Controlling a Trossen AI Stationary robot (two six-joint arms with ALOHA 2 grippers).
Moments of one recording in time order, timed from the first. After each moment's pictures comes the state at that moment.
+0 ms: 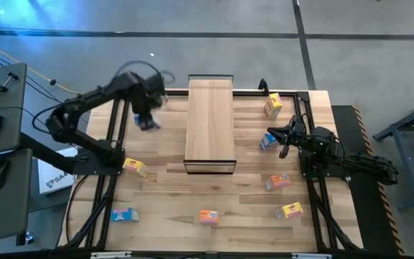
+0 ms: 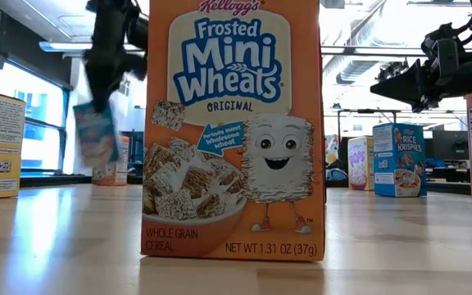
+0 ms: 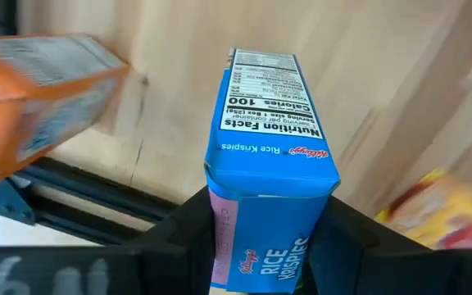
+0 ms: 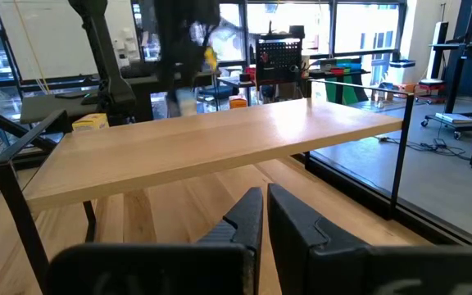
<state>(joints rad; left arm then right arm) 0.68 1.43 1.28 -1.40 -0.06 0.26 -0.31 0.01 0.01 0.02 0.06 0.04</state>
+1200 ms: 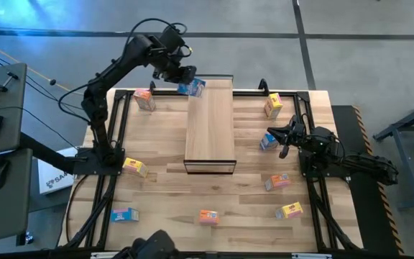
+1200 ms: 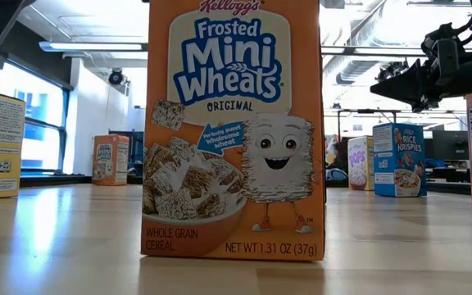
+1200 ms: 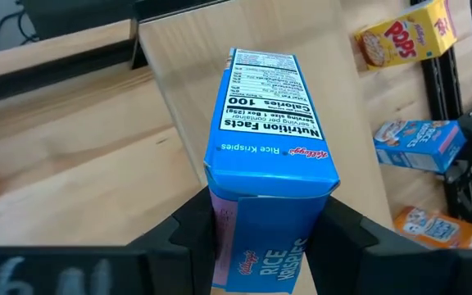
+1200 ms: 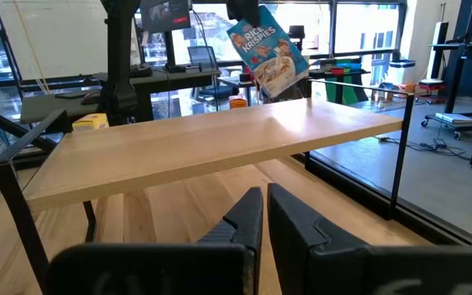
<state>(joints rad) 0.72 1.87 2.12 -1.37 0.21 -0.57 -0.31 0.01 0.01 0.02 0.06 0.04</state>
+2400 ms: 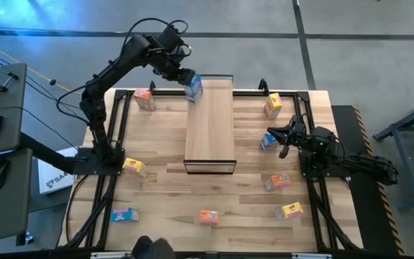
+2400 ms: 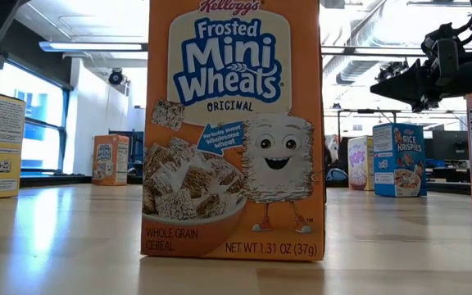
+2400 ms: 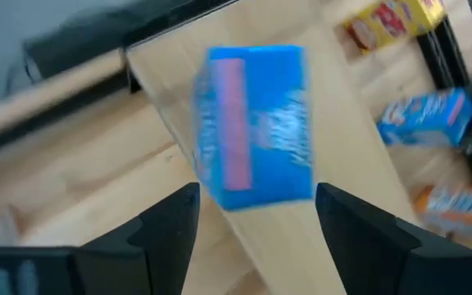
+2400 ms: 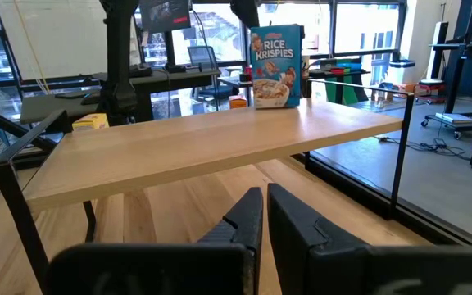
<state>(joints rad) 0.69 1.84 2.12 -1.36 0.18 -0.35 -0.31 0.01 0.01 0.02 0.06 0.04</state>
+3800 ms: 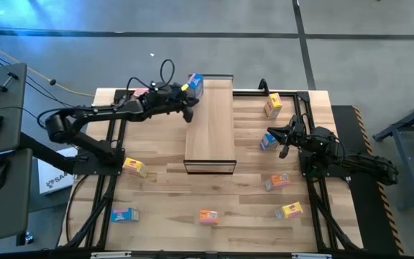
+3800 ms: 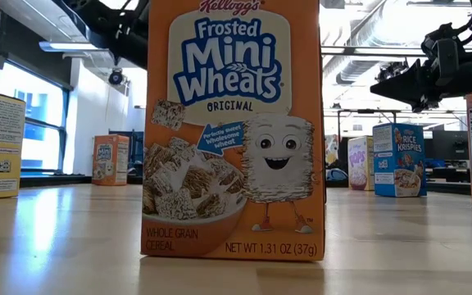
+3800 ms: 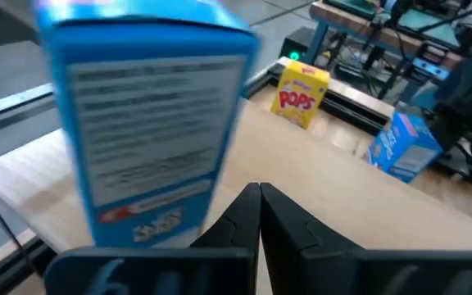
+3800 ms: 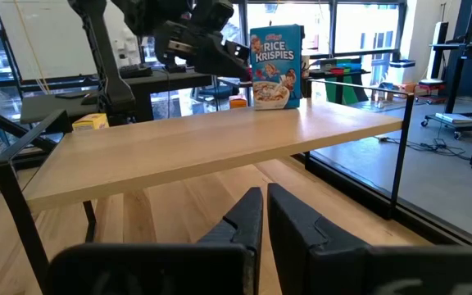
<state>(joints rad) 0.51 1.42 0.83 0.24 0.05 -0.20 -0.31 0.01 0.01 0.02 0.06 0.04</state>
